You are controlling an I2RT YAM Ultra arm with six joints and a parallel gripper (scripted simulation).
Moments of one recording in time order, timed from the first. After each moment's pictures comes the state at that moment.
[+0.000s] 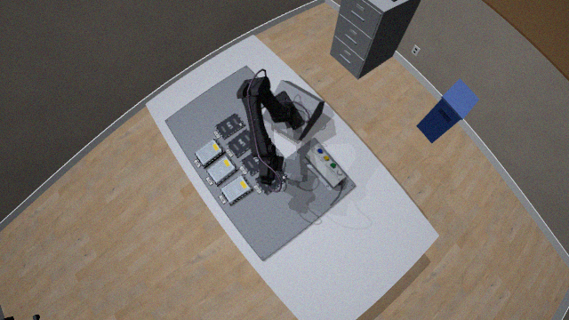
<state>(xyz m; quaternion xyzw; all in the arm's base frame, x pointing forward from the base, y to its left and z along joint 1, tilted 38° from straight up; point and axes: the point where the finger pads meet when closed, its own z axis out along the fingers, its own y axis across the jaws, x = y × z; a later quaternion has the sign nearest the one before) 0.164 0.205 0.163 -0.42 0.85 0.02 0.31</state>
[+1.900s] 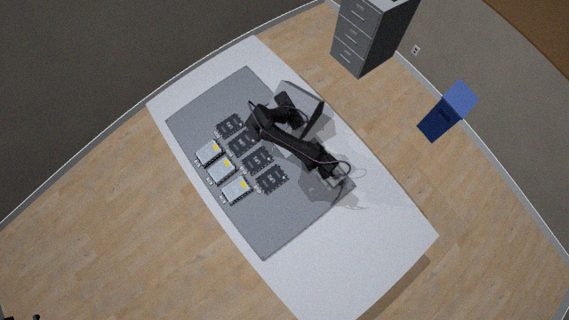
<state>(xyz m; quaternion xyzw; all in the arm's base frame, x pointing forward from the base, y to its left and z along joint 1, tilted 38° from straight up) 0.014 0.287 0.087 -0.68 0.66 -0.11 0.30</state>
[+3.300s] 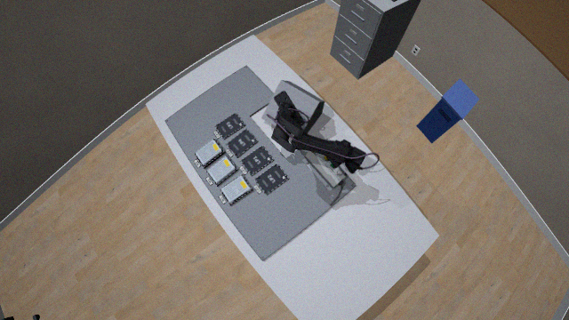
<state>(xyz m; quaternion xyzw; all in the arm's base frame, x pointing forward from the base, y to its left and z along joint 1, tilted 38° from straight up) -0.078 0.333 0.040 -0.74 0.59 -0.14 0.30</state>
